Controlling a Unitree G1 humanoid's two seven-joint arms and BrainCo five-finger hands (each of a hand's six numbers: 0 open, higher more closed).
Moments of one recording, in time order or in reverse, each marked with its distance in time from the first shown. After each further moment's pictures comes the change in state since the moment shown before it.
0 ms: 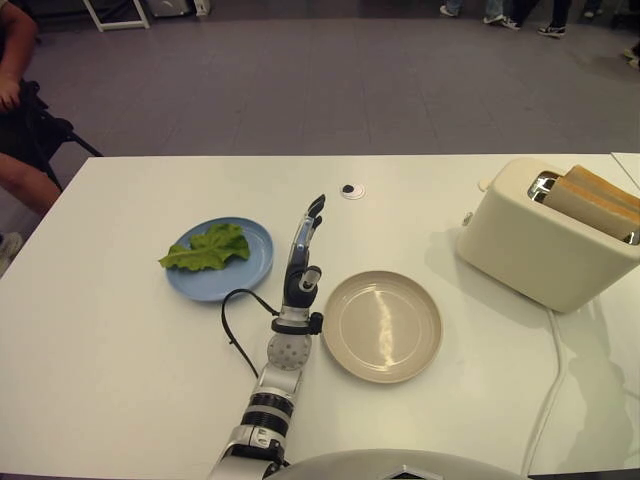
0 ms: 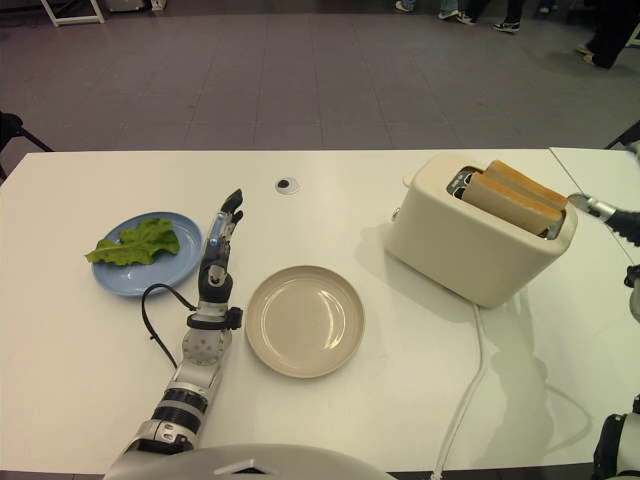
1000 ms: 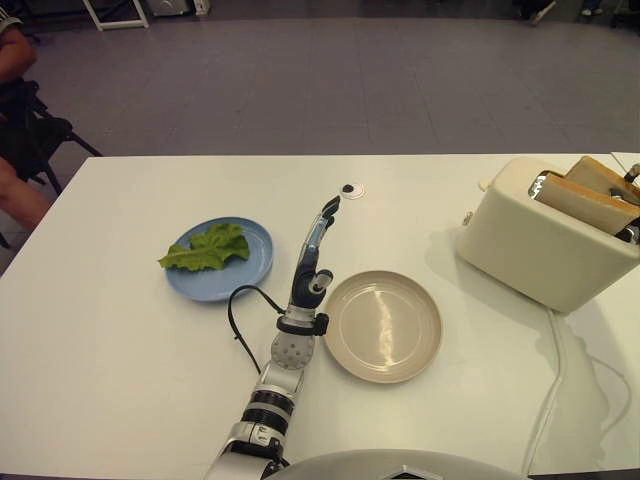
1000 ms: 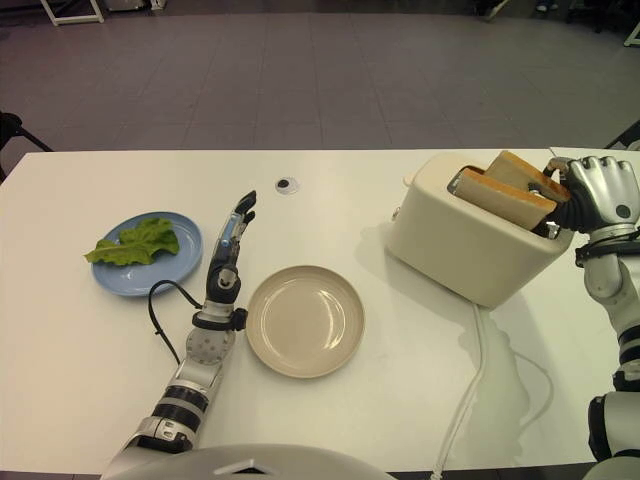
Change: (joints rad) left arm -0.005 0.016 -0.043 0.001 0.019 -0.013 -0.011; right arm -0.100 -0.004 0.232 -0.120 0.019 -0.035 -0.193
